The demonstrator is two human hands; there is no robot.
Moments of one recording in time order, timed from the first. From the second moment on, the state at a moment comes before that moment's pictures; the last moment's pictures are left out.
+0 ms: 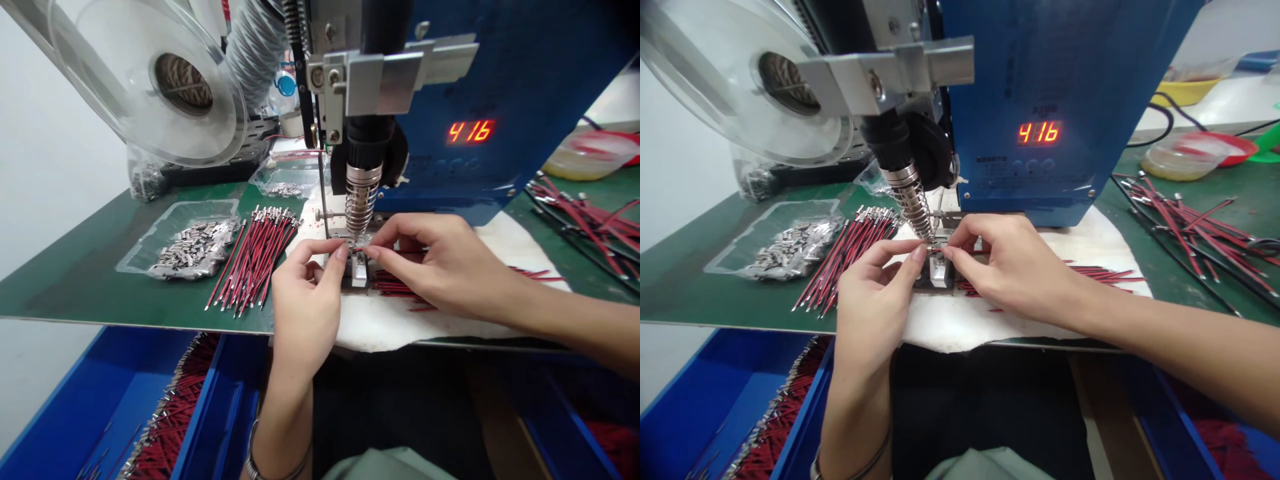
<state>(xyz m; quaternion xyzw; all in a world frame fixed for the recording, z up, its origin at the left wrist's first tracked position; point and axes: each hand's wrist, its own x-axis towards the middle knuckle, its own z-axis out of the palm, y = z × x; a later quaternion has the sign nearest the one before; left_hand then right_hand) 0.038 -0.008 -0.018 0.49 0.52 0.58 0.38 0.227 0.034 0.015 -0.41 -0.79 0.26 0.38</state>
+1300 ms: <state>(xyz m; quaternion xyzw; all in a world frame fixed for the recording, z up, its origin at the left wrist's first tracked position) 0.040 -0.009 -0.015 0.48 0.54 0.58 0.37 0.228 0.033 0.015 -0.41 -0.79 0.25 0.37</state>
